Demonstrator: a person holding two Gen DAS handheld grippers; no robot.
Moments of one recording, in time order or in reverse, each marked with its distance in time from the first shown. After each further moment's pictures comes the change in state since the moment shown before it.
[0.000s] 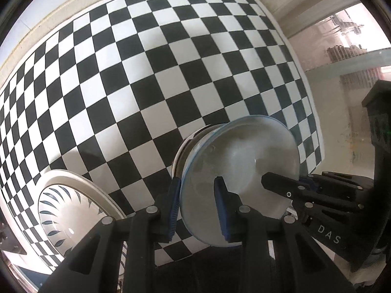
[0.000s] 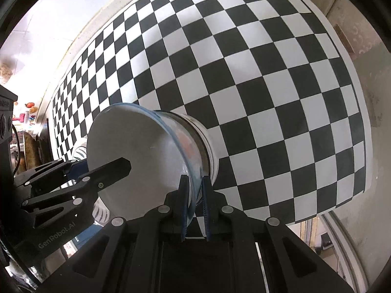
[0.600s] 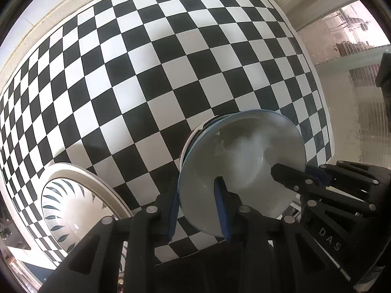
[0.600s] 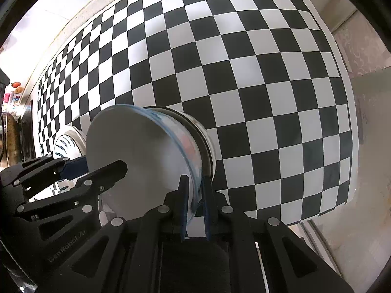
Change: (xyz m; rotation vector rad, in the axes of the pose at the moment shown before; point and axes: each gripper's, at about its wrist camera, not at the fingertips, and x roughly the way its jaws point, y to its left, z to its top) left arm 0.014 -0.008 -0.001 -0.005 0.026 0.044; right arm 0.001 0.024 0.007 -0.082 0.020 -0.143
